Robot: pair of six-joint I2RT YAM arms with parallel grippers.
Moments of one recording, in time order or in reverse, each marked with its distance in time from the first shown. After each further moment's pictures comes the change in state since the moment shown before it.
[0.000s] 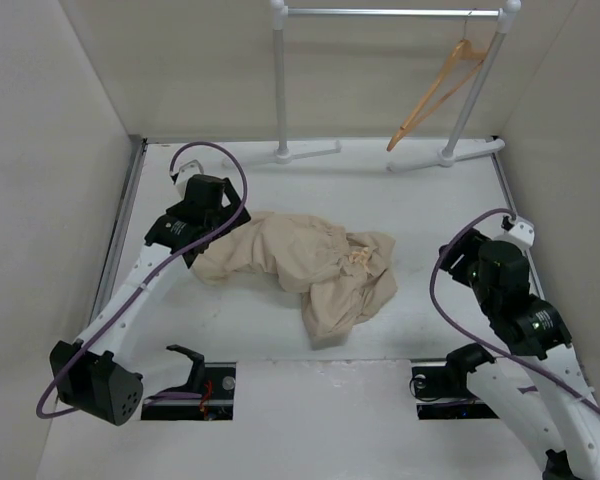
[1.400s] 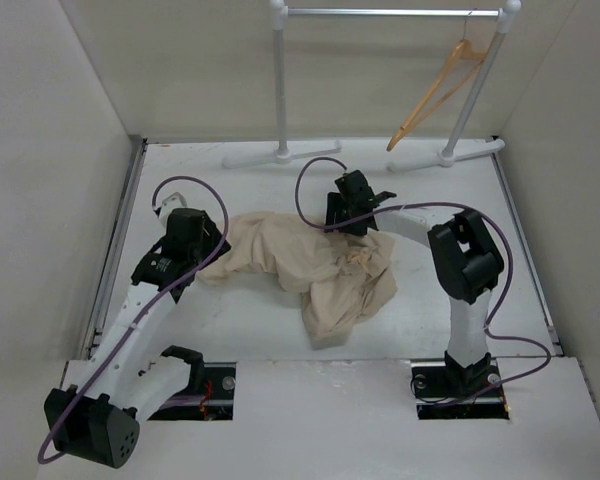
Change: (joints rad) left arm 0.087 -0.230 -0.275 0.059 0.084 -0.023; right arm 0.175 1.430 0.555 0.440 -0.332 -0.105
